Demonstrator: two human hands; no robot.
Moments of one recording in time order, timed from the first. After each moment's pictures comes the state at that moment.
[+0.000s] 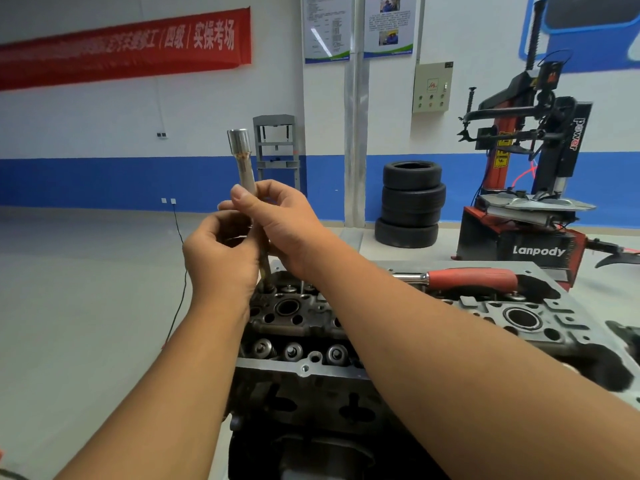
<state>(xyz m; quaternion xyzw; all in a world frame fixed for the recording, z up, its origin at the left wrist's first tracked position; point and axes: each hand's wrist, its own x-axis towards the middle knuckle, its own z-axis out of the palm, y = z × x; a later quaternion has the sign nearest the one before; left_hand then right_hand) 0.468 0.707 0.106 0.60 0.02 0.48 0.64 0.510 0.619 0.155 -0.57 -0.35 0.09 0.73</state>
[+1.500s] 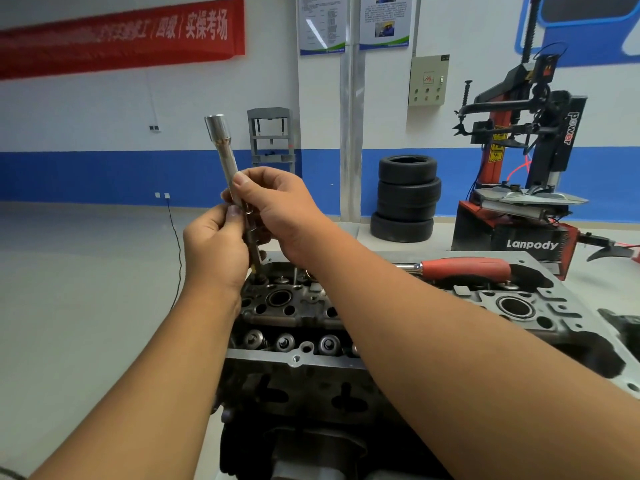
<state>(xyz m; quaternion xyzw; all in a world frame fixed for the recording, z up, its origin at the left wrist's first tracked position) 0.468 0.702 0.110 0.61 0.03 0.41 0.68 0.512 0.616 0.158 -0.61 -0.34 0.05 0.71</state>
